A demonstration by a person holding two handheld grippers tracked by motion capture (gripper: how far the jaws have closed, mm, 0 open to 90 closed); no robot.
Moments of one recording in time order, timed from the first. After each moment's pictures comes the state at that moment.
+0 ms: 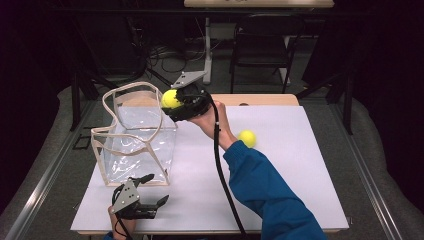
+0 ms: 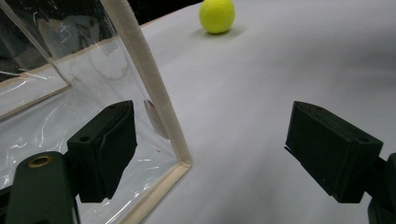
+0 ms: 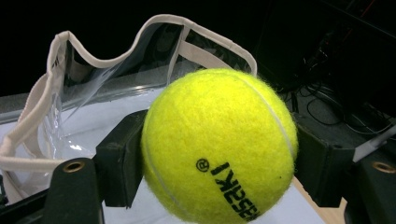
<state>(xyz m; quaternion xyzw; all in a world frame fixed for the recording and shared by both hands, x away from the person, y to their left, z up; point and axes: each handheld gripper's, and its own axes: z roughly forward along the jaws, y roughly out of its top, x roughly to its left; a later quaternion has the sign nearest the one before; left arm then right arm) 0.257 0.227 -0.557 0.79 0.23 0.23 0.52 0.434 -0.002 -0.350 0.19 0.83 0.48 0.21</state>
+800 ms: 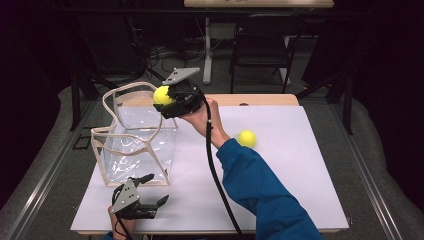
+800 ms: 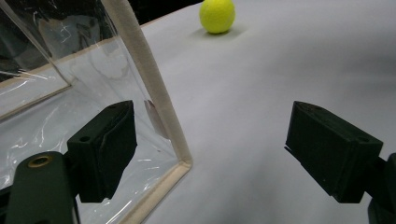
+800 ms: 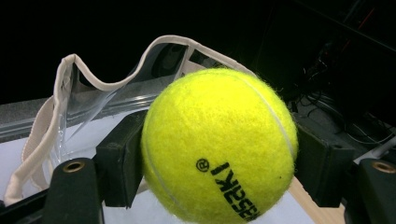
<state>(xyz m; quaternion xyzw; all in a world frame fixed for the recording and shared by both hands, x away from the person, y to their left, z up) 0.257 0.227 -0.557 0.79 0.24 0.23 0.52 0.434 0.016 -0.342 0.19 0.82 0.49 0.21</state>
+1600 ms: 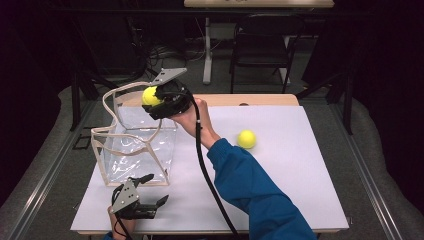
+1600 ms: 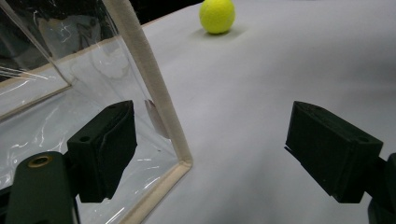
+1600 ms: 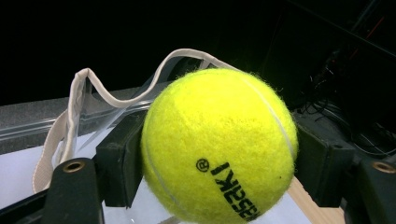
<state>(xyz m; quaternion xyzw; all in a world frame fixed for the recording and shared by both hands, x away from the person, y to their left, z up) 0.257 0.228 -0.557 0.79 0.23 0.23 0.52 0.431 0.042 -0.340 0.18 0.83 0.50 0.21</state>
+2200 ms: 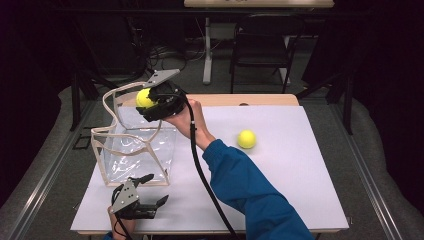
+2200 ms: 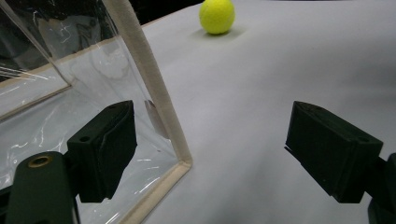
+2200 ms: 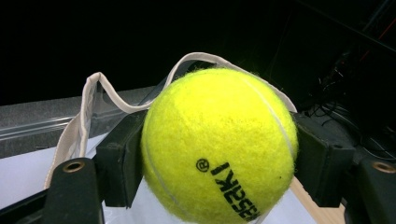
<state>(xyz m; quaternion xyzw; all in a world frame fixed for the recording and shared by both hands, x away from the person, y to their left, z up) 0.257 0.228 -0.557 0.79 0.23 0.23 0.52 0.429 0.056 -0.342 0.17 0.83 0.49 0.20</state>
